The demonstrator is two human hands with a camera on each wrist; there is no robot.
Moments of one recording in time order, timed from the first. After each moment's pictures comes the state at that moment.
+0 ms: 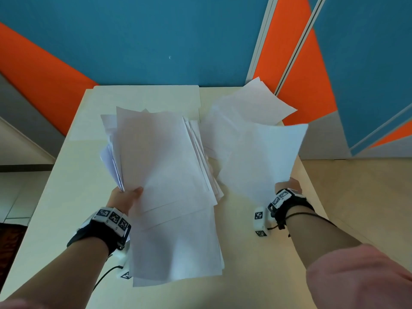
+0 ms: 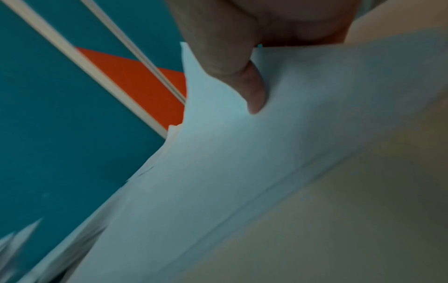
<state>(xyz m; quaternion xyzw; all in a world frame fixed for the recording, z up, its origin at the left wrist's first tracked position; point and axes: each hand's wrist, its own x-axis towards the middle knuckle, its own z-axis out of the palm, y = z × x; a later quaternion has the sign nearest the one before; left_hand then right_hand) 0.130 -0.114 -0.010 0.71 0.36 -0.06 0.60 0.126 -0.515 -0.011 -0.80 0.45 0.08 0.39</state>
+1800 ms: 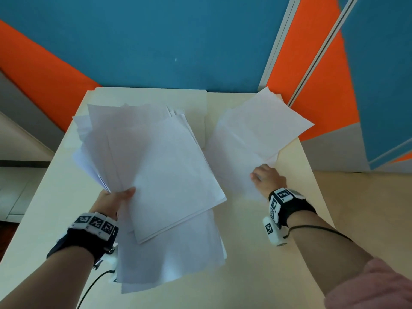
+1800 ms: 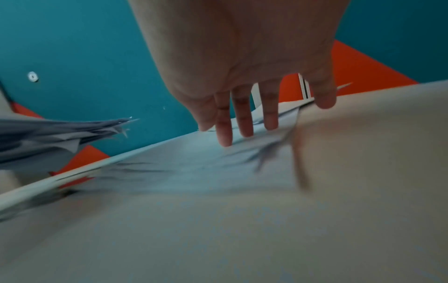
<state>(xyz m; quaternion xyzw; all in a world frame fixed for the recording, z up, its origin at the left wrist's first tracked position) 0.176 -0.102 -0.015 0.64 0.35 -0.05 0.69 0.223 -0.491 -0.016 -0.98 0.07 0.14 0.14</state>
